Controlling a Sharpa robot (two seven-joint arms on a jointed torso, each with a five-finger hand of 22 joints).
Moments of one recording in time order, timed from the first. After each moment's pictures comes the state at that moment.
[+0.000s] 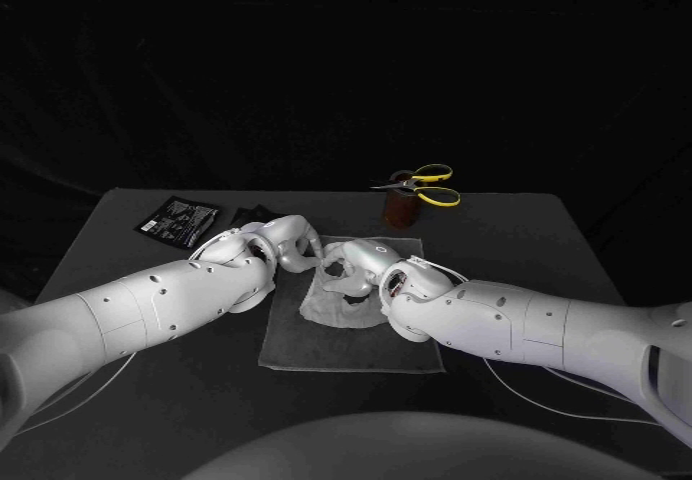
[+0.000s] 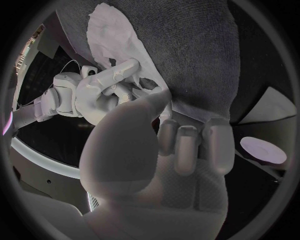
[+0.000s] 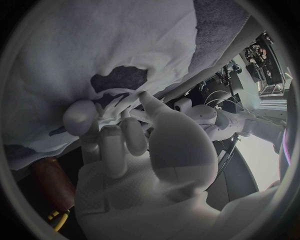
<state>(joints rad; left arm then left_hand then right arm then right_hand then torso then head) 1.06 -0.54 -0.10 1.13 -1.29 -0.33 -0.07 1.41 -0.19 0.62 0.07 0.05 1.08 0.08 0.45 0.33 1.40 0.00 1.41 1.27 1.46 -0.06 1.57 1.31 0.06 1.46 0.04 1.45 1.31 0.96 -0.41 -0.13 1.18 -1.42 -0.50 -0.13 1.19 -0.10 0.32 -0.12 0.05 0.82 0.14 0.15 0.26 1.40 0.06 1.29 1.31 1.47 -0.01 1.49 1.31 0.11 1.37 0.10 0.88 1.31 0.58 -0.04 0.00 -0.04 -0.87</state>
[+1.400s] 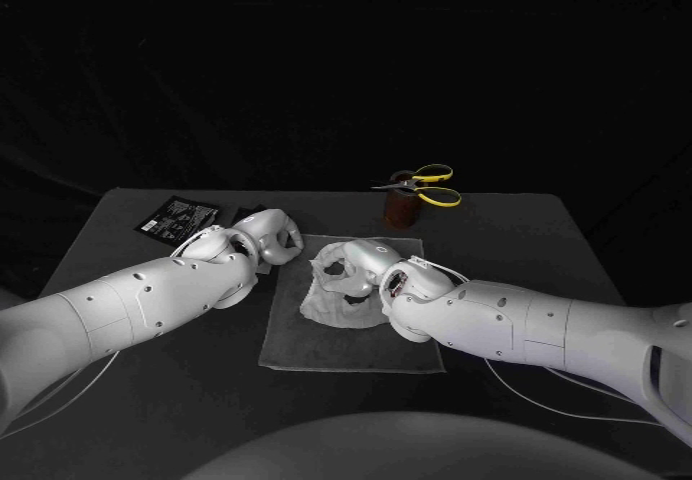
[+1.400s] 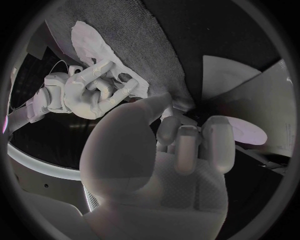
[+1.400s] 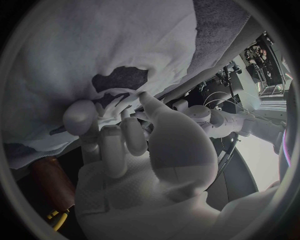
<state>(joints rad) 1.06 -0.58 -0.09 1.09 -1.31 -0.37 -0.10 1.38 -0.21 0.68 0.03 0.05 0.98 0.11 0.43 0.37 1.28 0.03 1.30 1.10 1.47 -0.04 1.57 1.31 0.06 1.45 0.06 1.44 1.31 0.96 -0.42 -0.13 1.19 -1.42 -0.50 -0.13 1.19 -0.09 0.32 -0.11 0.04 0.82 0.14 0.14 0.25 1.40 0.06 1.29 1.31 1.47 -0.01 1.49 1.31 0.11 1.37 0.10 0.88 1.31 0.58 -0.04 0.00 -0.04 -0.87</state>
